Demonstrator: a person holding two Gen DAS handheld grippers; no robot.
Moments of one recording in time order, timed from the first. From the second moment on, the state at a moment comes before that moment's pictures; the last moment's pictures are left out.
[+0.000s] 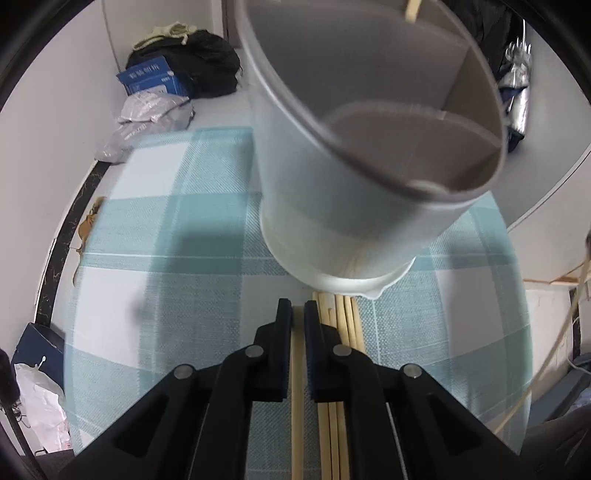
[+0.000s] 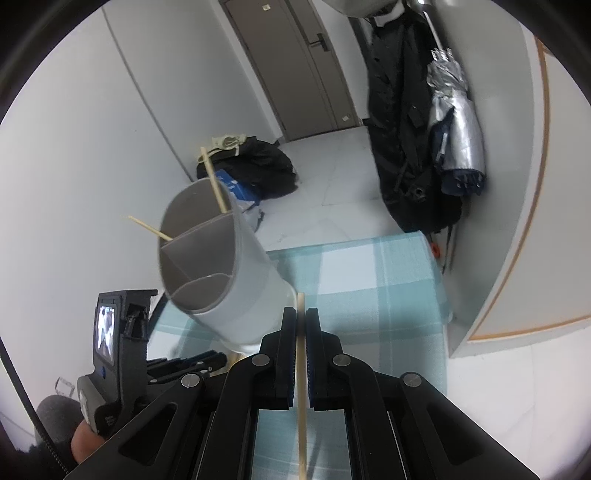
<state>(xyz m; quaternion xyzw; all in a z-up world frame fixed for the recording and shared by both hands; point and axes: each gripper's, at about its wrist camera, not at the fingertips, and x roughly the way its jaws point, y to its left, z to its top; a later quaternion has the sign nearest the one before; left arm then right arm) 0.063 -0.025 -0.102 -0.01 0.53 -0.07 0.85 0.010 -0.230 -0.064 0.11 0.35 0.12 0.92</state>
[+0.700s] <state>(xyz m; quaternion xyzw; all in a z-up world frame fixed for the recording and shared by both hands) 0.008 0.008 0.004 -0.12 0.32 -0.13 0.93 -0.038 -0.170 -0.037 0.04 0.27 0.16 0.95</state>
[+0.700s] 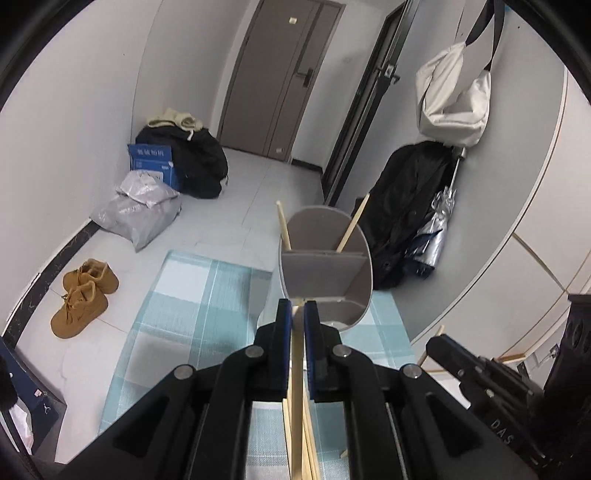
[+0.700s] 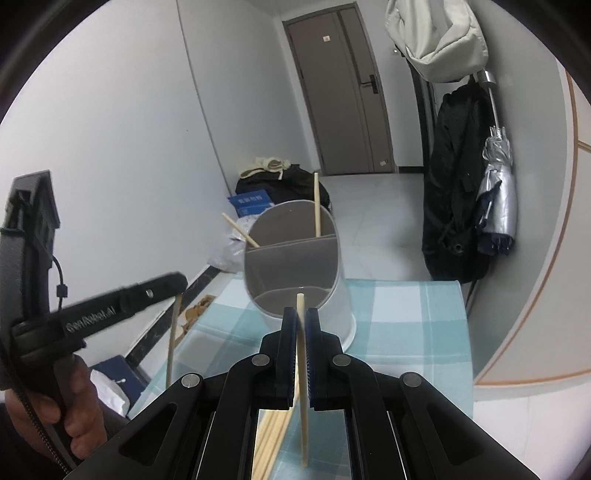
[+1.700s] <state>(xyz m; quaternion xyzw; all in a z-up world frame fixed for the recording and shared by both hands) 0.092 0.025 0.120 -0.16 0.12 -0.11 0.97 0.023 -0.173 0.138 0.07 0.17 0.17 0.97</state>
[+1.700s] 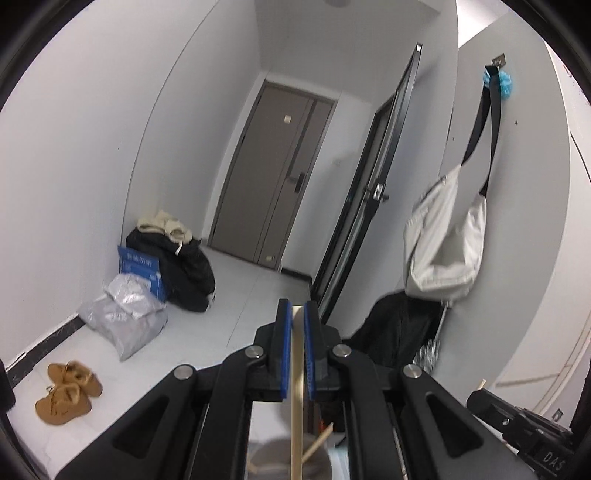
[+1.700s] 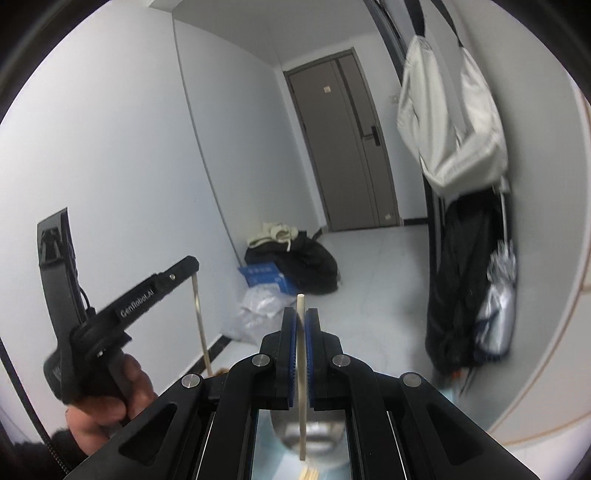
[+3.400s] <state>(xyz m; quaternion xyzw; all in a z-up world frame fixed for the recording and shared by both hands) 0.118 0.005 0.067 -0.06 0.19 -0.23 0.95 0.095 -0.158 0.058 0.08 0.23 0.18 0.95</state>
